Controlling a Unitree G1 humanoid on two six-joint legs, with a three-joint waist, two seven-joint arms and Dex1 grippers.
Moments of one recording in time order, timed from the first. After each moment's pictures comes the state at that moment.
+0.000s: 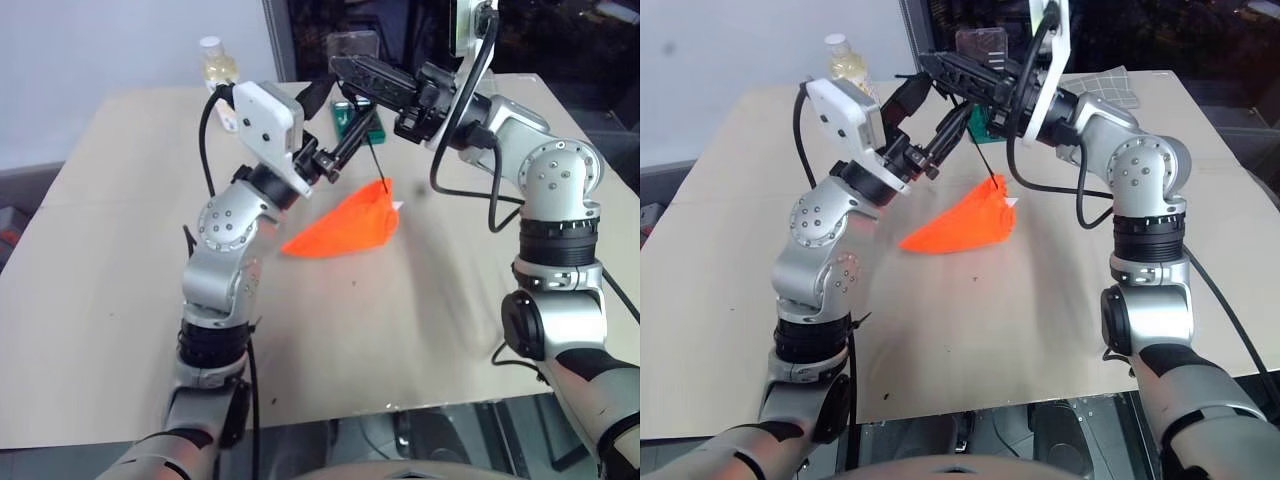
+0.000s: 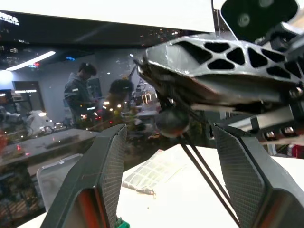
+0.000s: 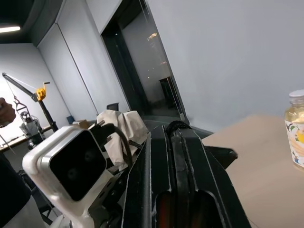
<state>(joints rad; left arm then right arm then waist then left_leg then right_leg) -0.62 0.26 -0.01 -0.34 -0.31 0.28 -0.42 -1.09 -0.25 -0.13 0.10 0.91 0.89 0.70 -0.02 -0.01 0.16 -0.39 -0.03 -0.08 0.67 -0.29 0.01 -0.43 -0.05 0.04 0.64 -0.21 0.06</state>
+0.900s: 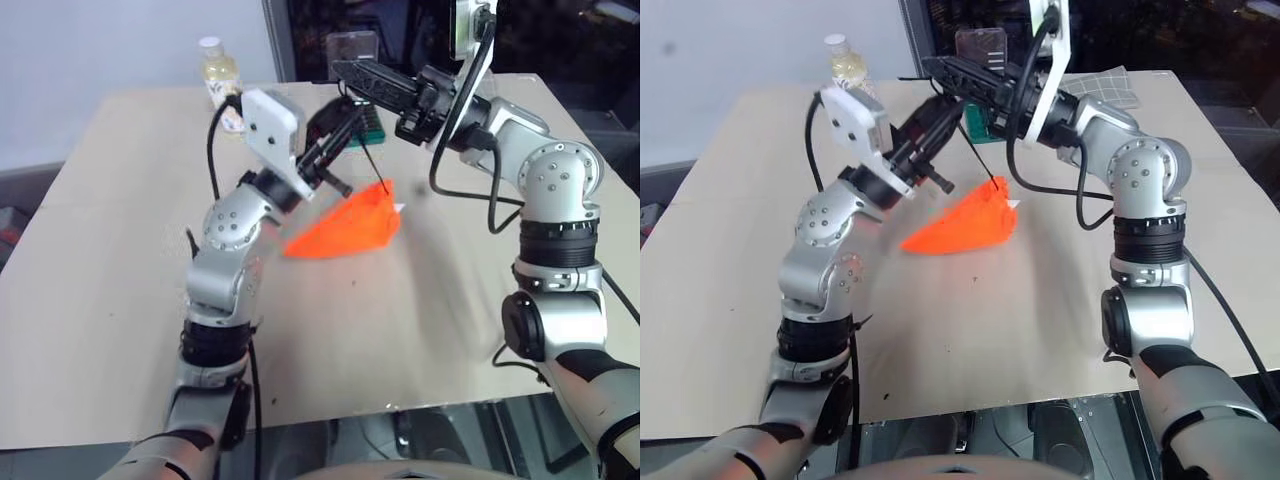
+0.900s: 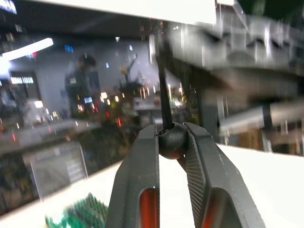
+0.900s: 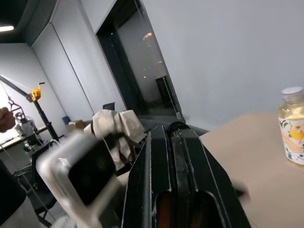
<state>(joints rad) -0.56 0.26 -0.03 -0.29 -0.32 0.32 -0.46 -1.09 -0.25 -0.14 0.10 0.90 0.89 0.68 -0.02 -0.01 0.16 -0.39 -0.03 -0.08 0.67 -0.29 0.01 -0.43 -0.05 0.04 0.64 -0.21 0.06</state>
